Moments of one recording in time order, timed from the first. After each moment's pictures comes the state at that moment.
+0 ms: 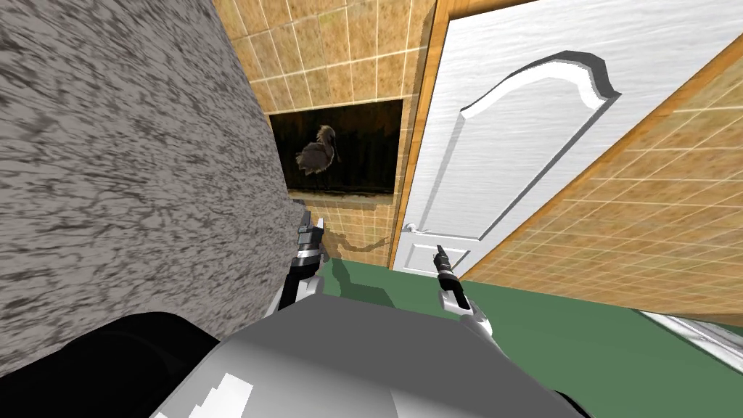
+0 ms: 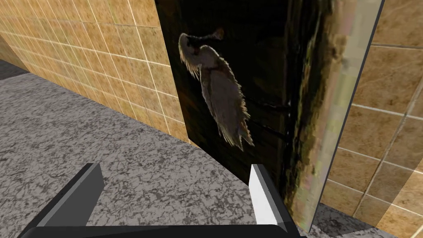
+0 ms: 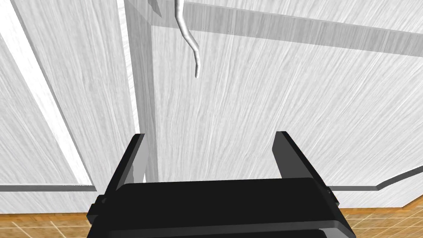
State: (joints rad) arm -0.10 -0.29 -0.09 -0.83 -0.14 -0.64 -0.06
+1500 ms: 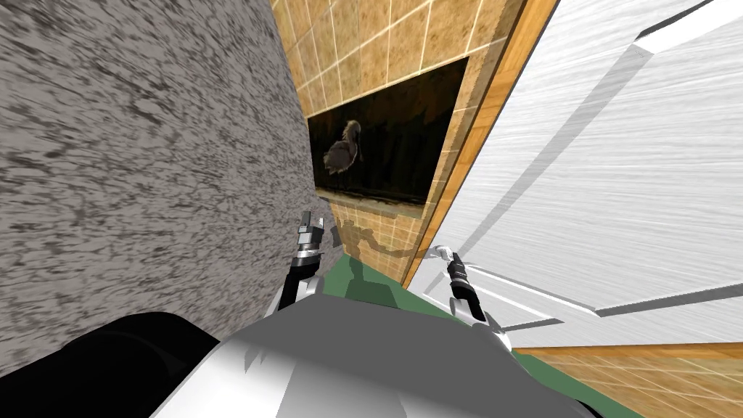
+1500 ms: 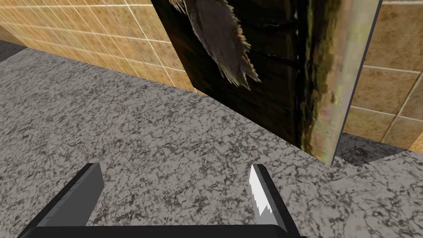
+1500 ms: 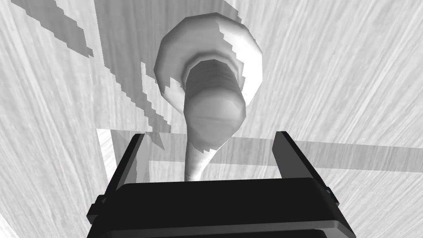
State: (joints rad) arm -0.11 -0.34 -0.19 -0.69 -0.20 -0.69 -0.05
